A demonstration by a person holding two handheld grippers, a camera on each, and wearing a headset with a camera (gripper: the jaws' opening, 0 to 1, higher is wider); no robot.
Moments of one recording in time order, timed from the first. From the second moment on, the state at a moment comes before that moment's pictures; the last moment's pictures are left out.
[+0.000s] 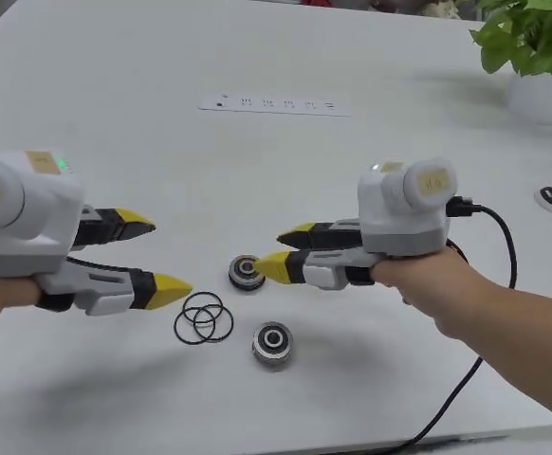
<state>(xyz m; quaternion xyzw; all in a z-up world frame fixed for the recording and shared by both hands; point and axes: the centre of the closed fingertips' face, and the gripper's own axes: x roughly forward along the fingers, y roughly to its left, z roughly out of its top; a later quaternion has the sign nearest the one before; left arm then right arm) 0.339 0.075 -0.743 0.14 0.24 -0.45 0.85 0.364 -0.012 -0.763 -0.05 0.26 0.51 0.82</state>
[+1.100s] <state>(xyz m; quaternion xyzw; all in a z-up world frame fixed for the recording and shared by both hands) 0.353 0.053 -0.754 0.13 0.25 -0.47 0.84 0.364 -0.022 -0.789 -0.10 0.26 0.53 0.80</state>
